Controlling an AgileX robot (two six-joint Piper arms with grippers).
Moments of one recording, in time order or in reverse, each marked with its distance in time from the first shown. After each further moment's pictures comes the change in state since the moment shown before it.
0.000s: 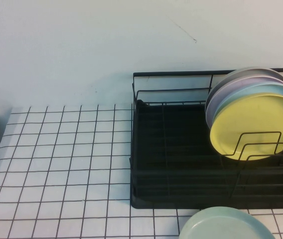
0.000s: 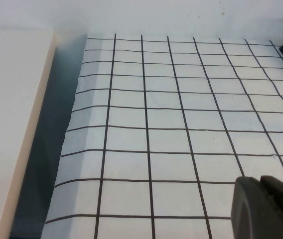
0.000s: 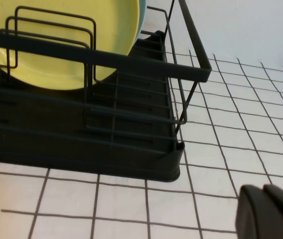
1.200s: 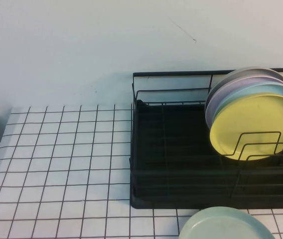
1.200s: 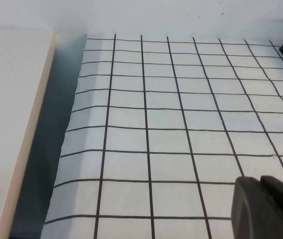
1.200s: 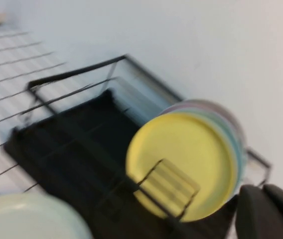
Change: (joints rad) right arm 0.142 0.127 -0.687 0.440 0.564 -0.571; left arm 0.000 0.000 0.000 0.000 0.000 0.000
